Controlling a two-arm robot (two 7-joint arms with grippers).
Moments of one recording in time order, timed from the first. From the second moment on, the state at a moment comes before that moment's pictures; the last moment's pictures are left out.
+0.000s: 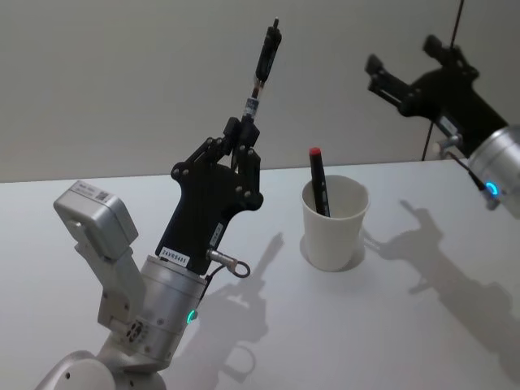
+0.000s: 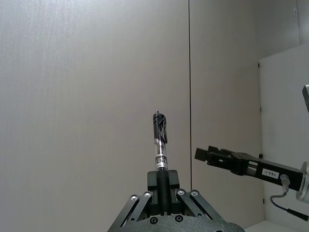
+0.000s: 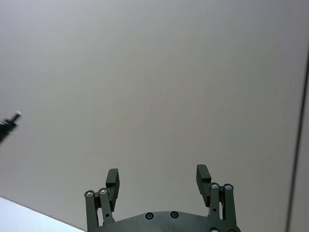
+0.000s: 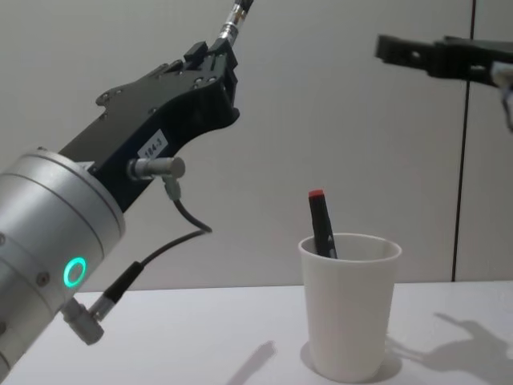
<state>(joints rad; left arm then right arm) -0.01 0.29 0.40 -1.78 -0.38 -0.43 -0.09 0.29 0.24 -0.21 -1.69 0.33 0.10 0.25</state>
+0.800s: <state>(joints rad) -0.01 0.28 0.40 -1.77 -0.37 -0.44 -0.09 0.24 0.27 -0.19 -1.75 0.57 0.25 0.28</state>
